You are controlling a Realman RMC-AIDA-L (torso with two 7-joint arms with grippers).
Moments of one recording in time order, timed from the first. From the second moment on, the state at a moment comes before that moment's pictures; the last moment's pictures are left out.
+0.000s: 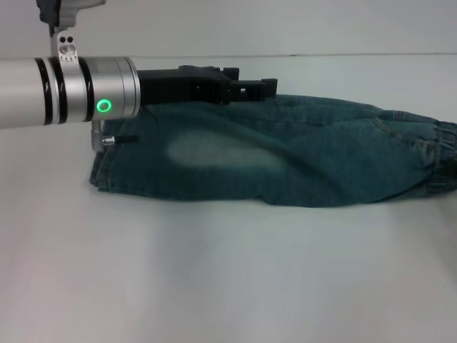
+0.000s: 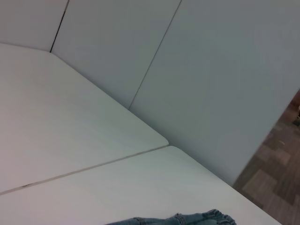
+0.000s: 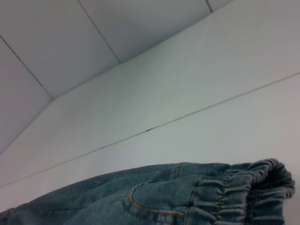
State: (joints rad) left arm -0.71 -2.16 0.97 0.83 1.89 1.23 -1.98; right arm 0.33 2.01 -0.41 -0.44 -1.86 -1.21 1.53
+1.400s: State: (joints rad) left arm -0.72 -2.17 1.14 0.80 1.91 1.12 -1.99; right arm 0.36 2.01 -0.40 -0.46 -1.83 -1.23 1.56
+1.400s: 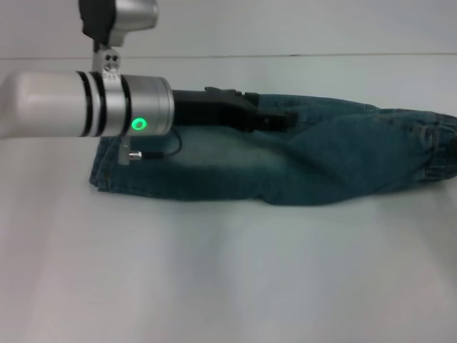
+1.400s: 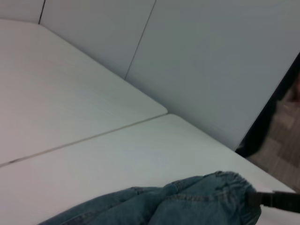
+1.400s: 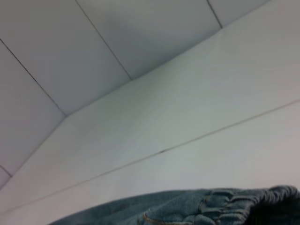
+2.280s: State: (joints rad) left arm -0.74 -2.18 1.32 0.72 1.80 0.78 -2.06; right arm 0.37 2.06 -0.41 -0.73 -1.83 -1.32 1.70
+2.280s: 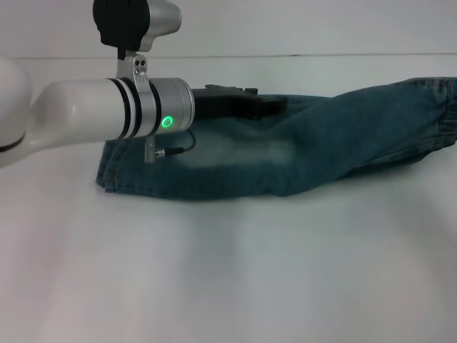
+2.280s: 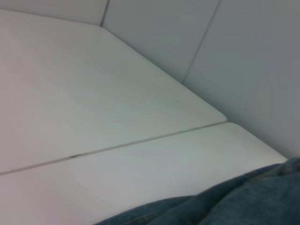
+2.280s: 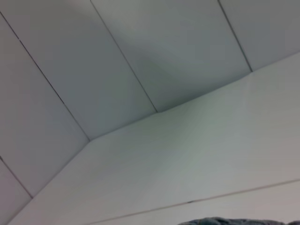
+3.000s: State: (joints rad) left arm -0.80 -2.18 1.70 0.61 1.79 0.41 -2.29; right arm 0.38 2.06 -0.53 -0.95 -1.83 -1.33 1.84
